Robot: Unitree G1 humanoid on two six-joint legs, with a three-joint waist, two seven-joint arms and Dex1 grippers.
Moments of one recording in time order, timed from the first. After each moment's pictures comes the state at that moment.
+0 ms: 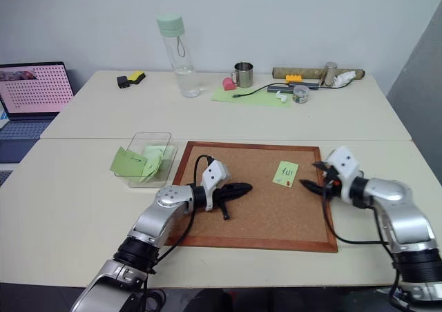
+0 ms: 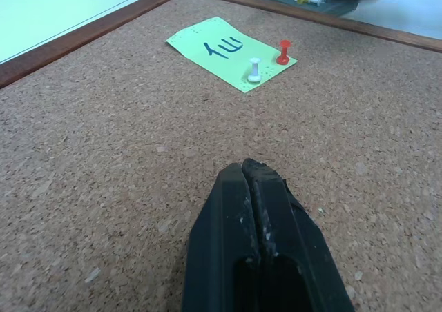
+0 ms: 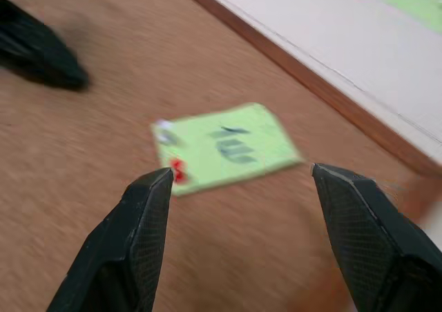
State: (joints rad) left arm -0.46 0.30 -0.25 0.27 -0.16 0.18 -0.89; right arm -0.28 -0.66 0.02 -0.07 0.25 0.39 0.87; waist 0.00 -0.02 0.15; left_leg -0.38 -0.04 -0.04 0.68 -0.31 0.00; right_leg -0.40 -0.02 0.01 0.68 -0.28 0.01
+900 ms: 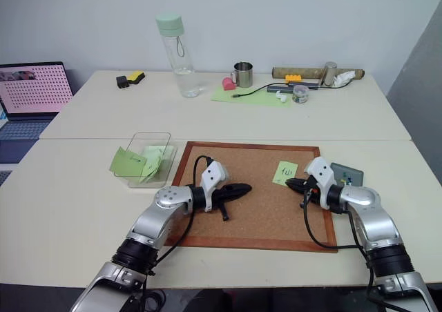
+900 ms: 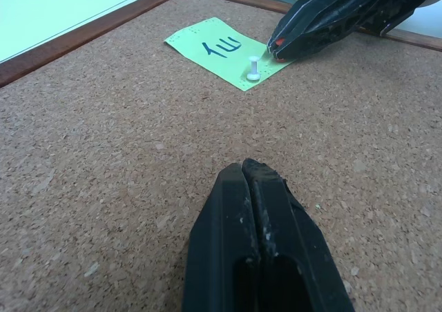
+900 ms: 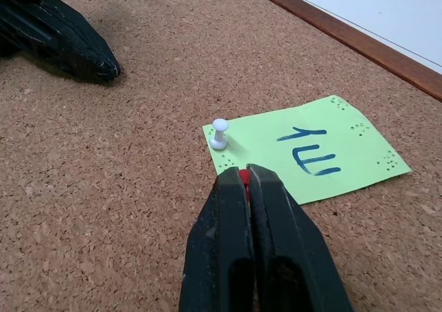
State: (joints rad) left arm -0.44 0.31 -0.25 0.24 -0.15 0.19 -0.89; right arm -0.33 -0.56 0.07 0.12 0.22 0.26 0.91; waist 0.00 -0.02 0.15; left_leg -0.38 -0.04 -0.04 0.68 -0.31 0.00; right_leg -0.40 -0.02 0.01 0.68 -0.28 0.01
